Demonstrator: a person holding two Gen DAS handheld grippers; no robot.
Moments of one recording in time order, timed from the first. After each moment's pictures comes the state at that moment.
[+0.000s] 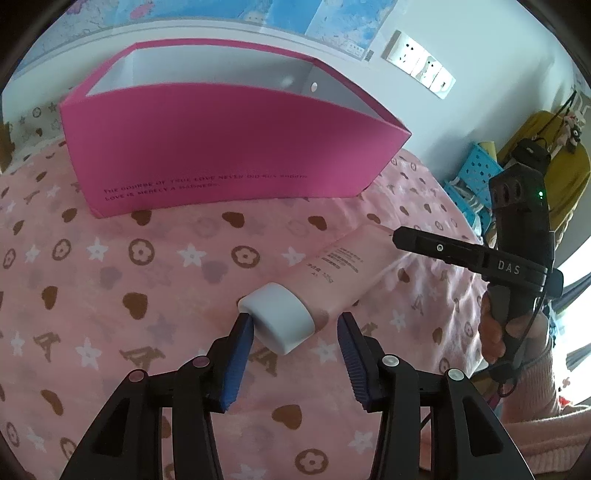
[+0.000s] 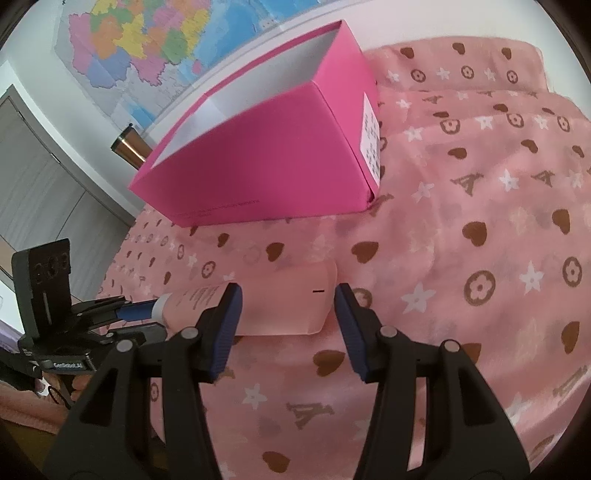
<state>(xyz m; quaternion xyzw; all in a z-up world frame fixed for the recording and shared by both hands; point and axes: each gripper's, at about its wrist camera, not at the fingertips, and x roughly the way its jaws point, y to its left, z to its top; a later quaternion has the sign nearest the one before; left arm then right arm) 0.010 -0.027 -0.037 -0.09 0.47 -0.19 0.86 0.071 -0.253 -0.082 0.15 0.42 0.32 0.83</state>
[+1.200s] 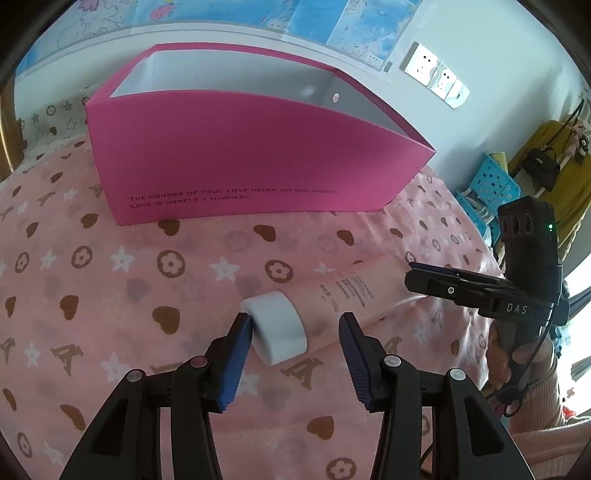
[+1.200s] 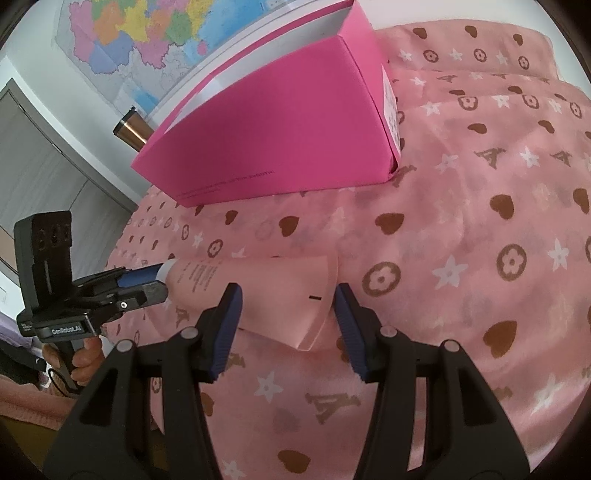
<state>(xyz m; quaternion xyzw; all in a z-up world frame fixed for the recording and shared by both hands) 0.016 -0.007 -0.040 -0.09 0.47 -0.17 0.86 0.065 -0.236 -0.095 0.14 0.44 0.33 0.82</state>
